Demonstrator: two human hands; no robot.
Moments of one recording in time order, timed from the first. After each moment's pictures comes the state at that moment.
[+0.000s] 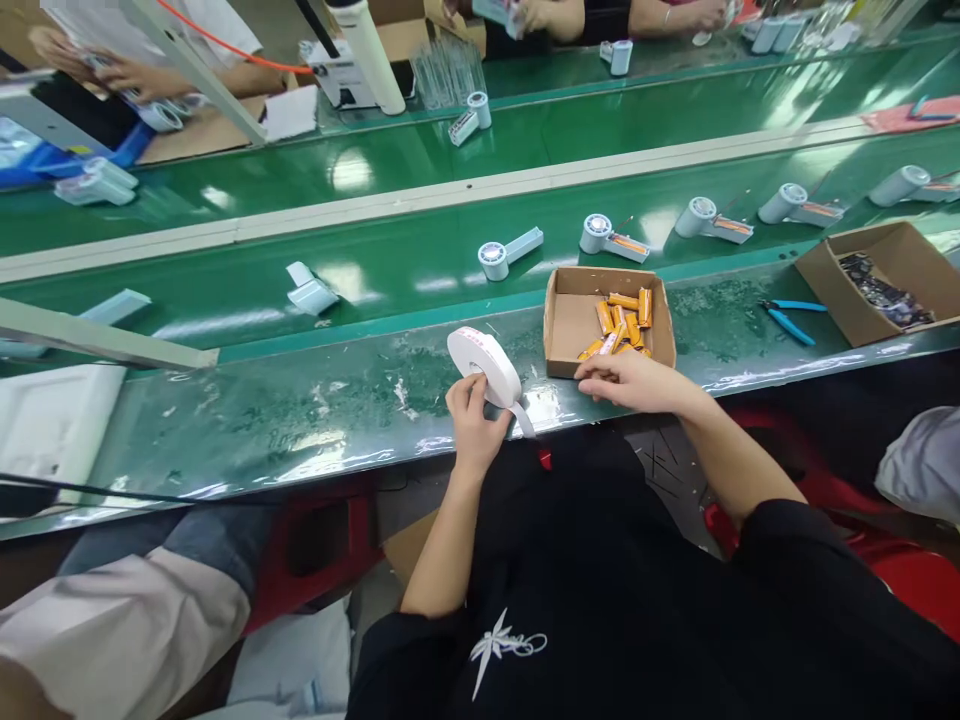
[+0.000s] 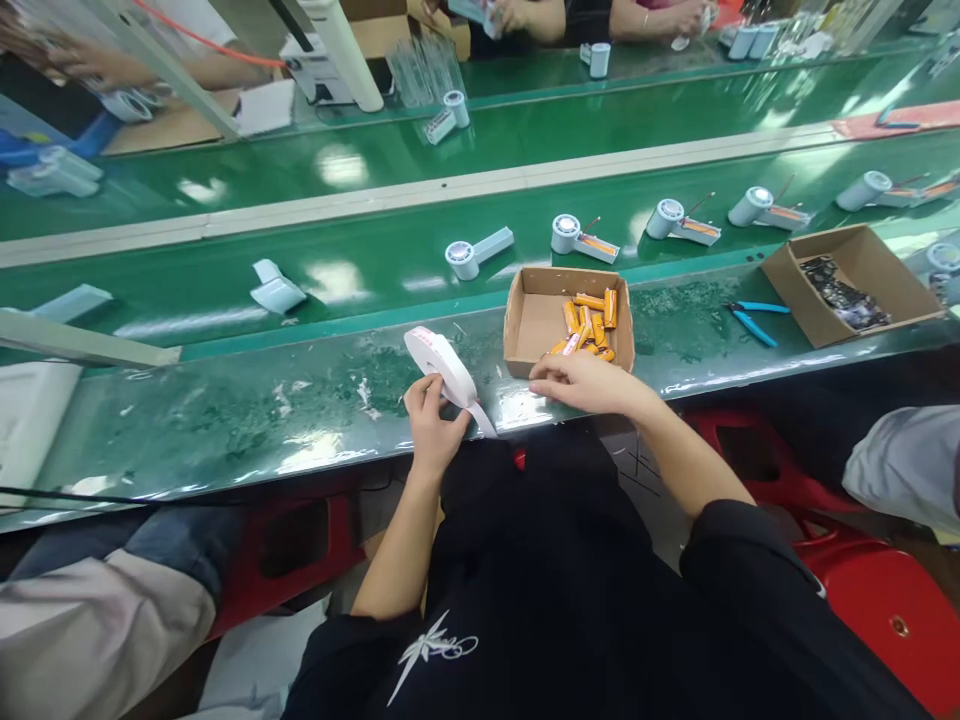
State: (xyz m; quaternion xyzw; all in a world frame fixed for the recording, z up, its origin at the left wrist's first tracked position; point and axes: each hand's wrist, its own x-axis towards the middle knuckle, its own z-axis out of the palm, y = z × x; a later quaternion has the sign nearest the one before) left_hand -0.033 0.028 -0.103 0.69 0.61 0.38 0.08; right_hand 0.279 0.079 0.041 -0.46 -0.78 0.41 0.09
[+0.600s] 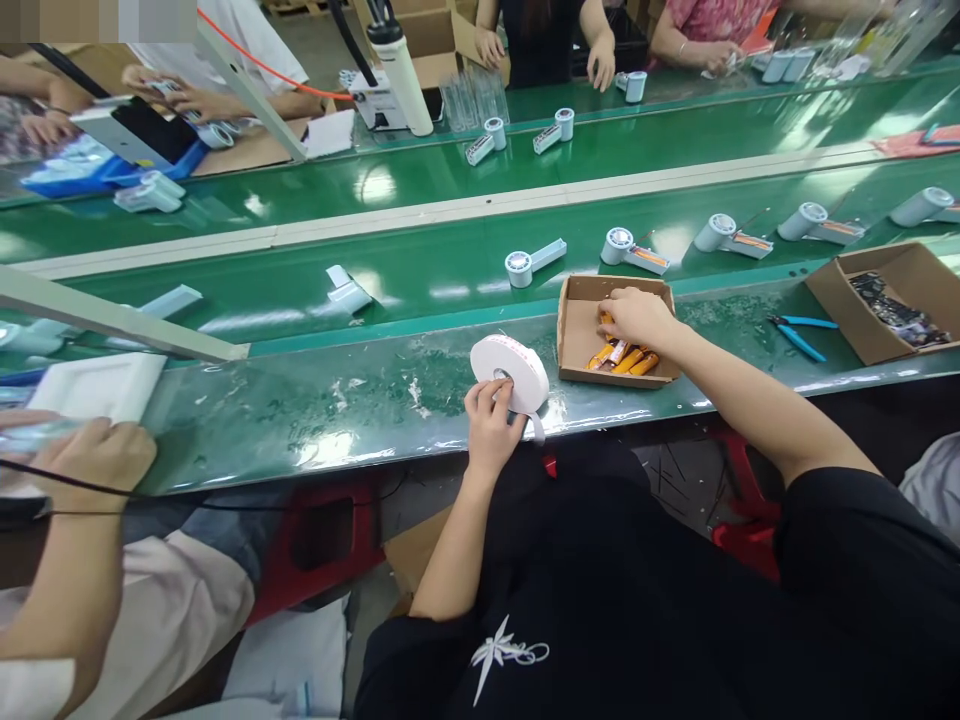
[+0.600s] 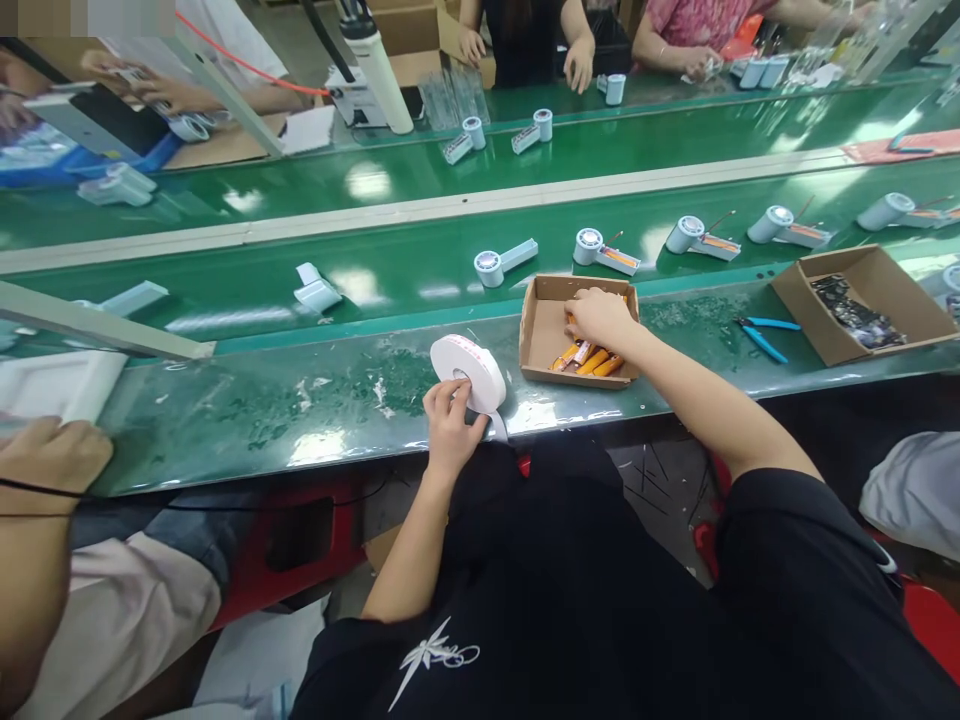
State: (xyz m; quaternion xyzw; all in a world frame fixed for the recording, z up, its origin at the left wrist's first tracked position) left_hand -0.020 0.027 -0.101 0.74 0.53 0.39 -0.08; right_hand 0.280 0.192 0.027 -0.55 -0.83 0.02 -0.10
